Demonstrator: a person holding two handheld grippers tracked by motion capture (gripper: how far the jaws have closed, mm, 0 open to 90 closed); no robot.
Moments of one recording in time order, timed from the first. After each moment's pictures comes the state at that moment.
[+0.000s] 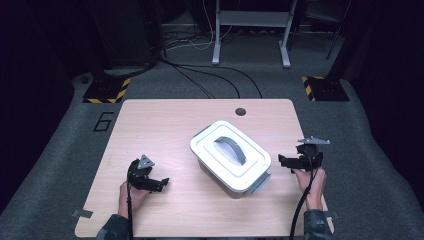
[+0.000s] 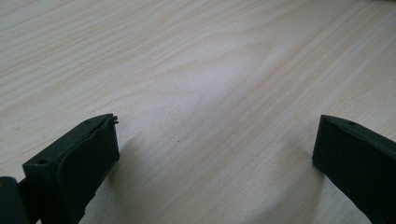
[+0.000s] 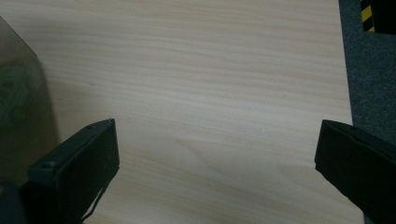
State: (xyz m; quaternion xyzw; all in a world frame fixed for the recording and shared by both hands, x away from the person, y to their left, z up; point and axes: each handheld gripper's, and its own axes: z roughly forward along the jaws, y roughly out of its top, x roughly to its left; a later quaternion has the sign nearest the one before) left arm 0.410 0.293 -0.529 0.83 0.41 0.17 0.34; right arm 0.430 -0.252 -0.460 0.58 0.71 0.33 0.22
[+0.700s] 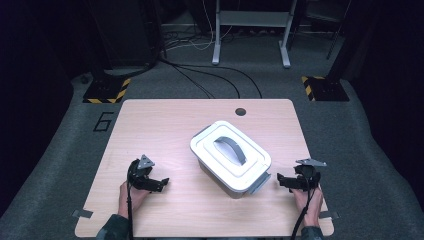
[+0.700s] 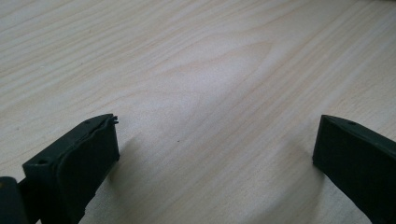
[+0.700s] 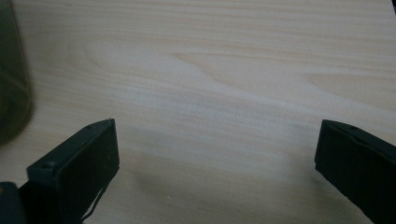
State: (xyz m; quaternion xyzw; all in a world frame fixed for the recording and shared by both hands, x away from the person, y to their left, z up) left arm 0.410 0.293 -0.529 0.83 0.41 0.17 0.34; right arm 0.393 -0.255 -0.518 0.59 0.71 0.32 0.21
